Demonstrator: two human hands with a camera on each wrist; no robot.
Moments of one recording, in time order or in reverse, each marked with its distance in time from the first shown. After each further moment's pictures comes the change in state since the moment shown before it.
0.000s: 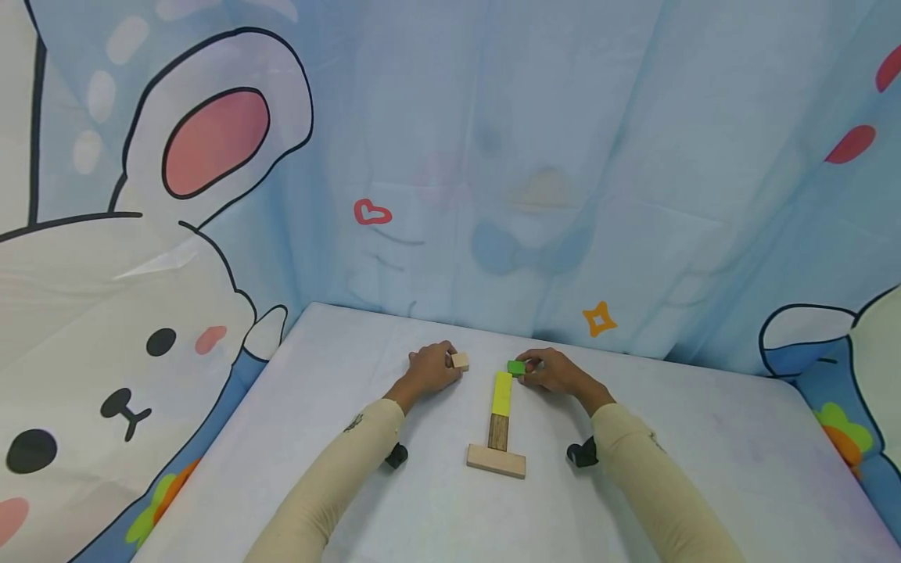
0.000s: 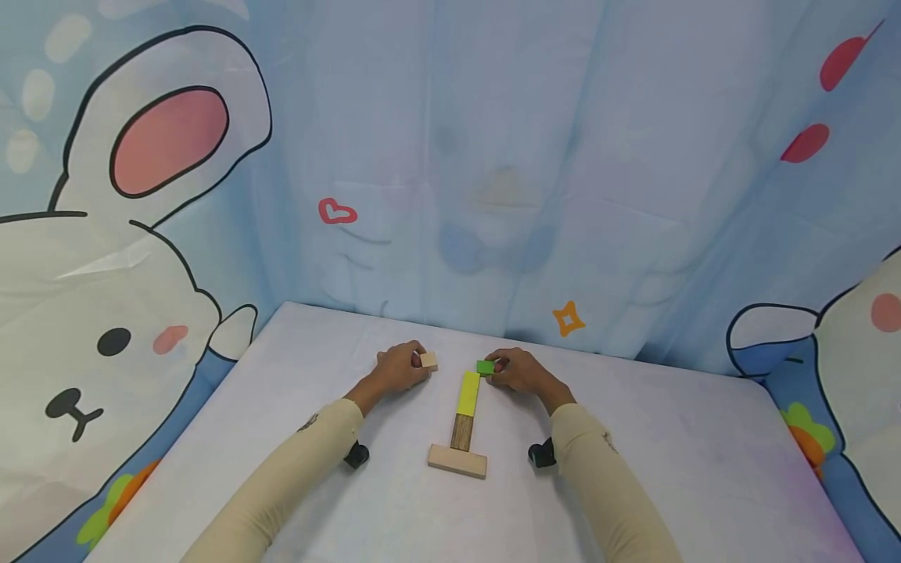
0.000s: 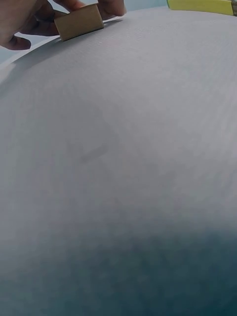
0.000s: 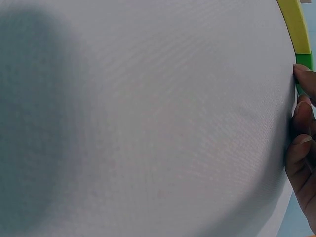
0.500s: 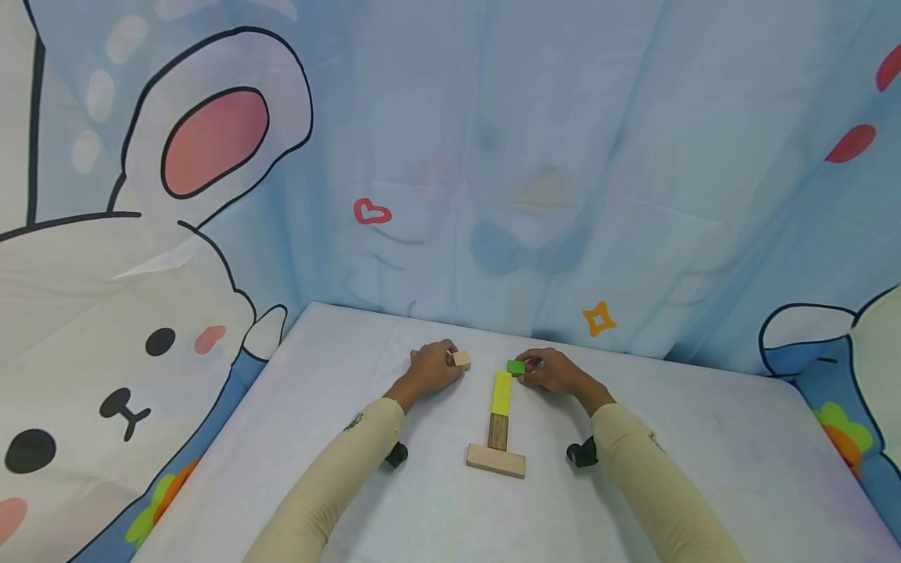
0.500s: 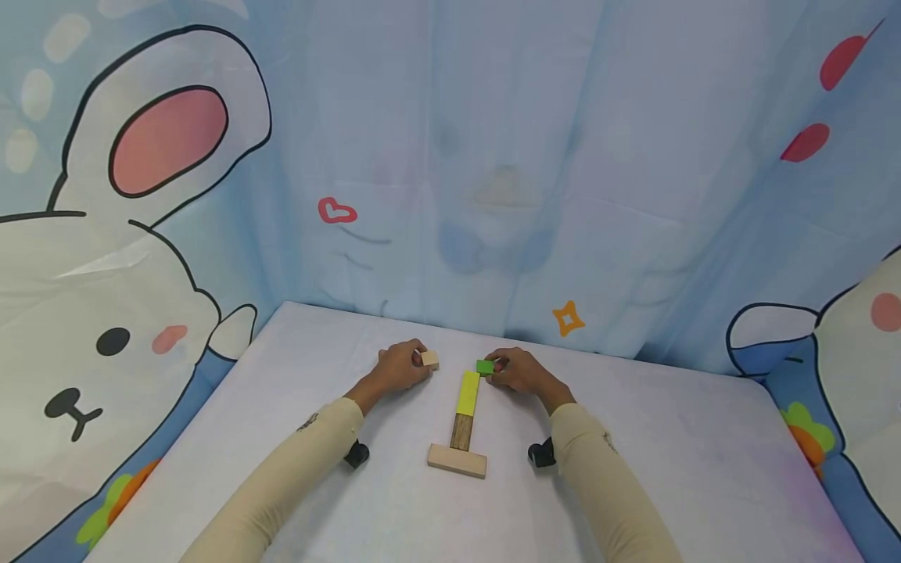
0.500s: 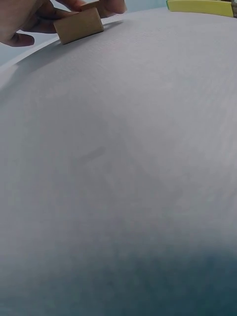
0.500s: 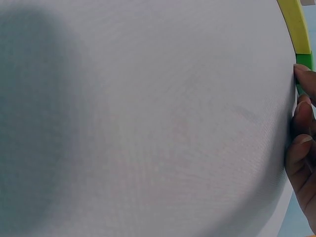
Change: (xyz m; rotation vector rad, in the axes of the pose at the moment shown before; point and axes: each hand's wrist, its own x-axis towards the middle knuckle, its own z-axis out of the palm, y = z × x) left_hand 0.002 0.002 0.001 -0.011 0.012 0.012; right_hand 0.000 0.002 0.000 -0.007 -0.004 -0.003
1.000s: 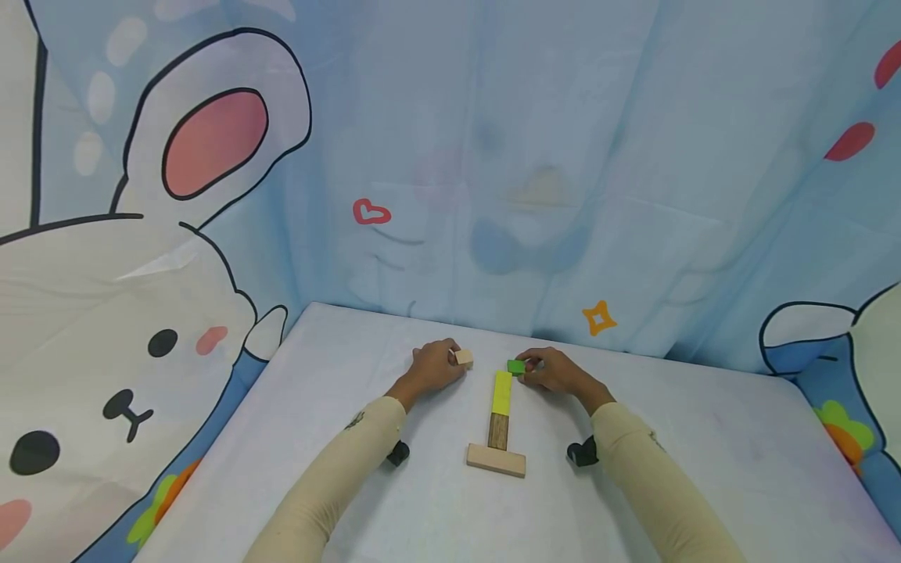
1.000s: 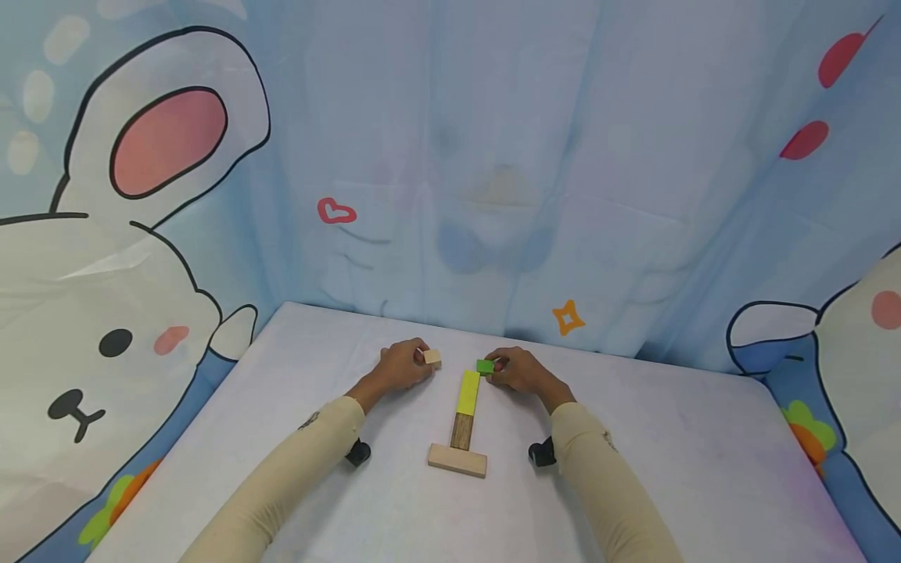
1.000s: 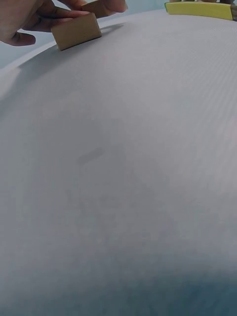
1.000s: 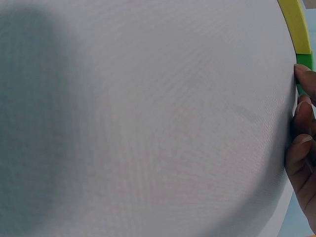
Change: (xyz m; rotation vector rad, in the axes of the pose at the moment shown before) left_hand 0.001 0.003 -0.001 -0.001 0.004 0.023; right_hand -0.002 -0.001 0.000 0.016 -0.010 0.012
